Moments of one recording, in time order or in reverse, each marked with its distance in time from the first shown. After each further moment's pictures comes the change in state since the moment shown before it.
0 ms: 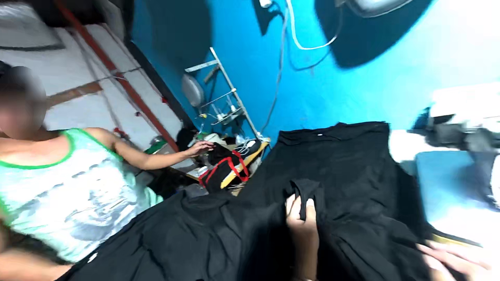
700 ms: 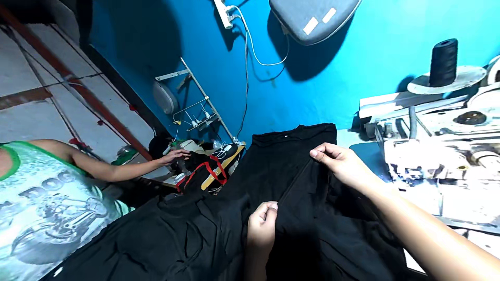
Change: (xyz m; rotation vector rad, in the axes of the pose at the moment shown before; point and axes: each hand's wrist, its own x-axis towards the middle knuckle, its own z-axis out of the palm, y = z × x) left_hand -0.005 0.042 -0.069 0.008 -0.435 -0.091; right_hand 0.161 -0.003 0.020 0.406 -0.235 0.152
